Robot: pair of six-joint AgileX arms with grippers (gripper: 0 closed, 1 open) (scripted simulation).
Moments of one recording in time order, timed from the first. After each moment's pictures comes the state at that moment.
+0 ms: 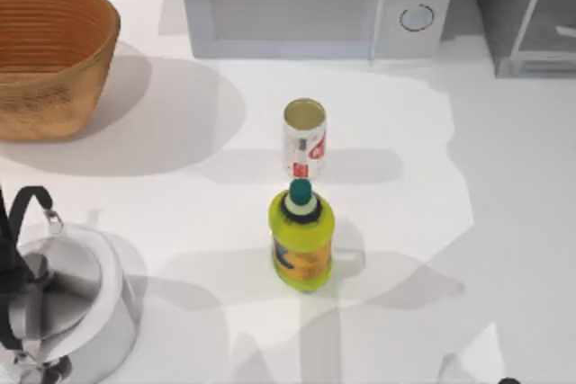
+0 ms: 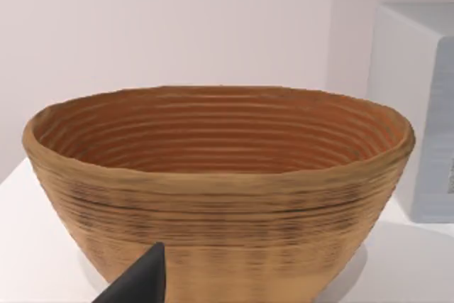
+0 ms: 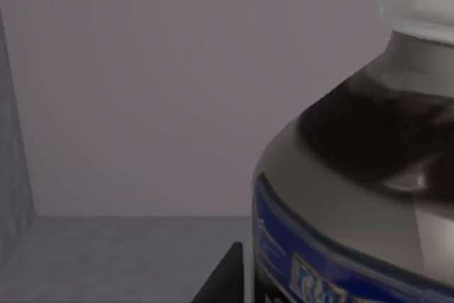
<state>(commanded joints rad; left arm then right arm) 0.00 0.00 0.00 0.00 0.00 0.00 -0.23 2.26 1.30 0.96 -0.19 0.01</state>
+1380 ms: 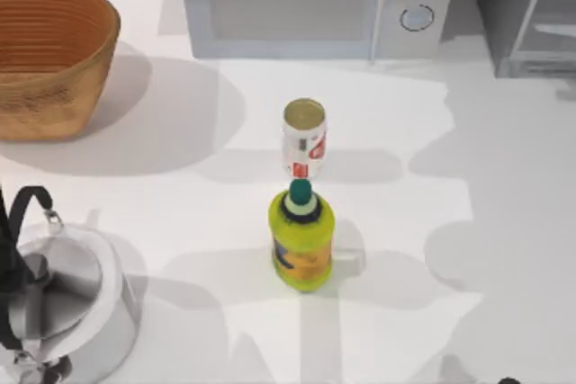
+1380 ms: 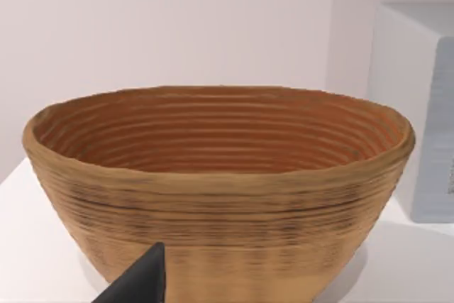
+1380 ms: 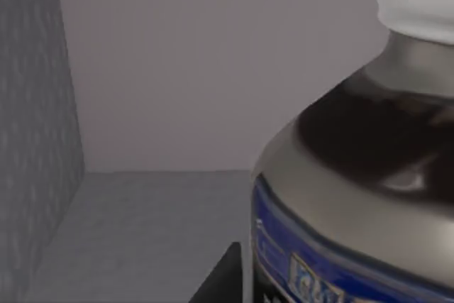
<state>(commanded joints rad) 0.00 0.00 0.00 0.00 0.00 0.00 -0.29 1.84 0.85 0.95 -0.26 0.02</state>
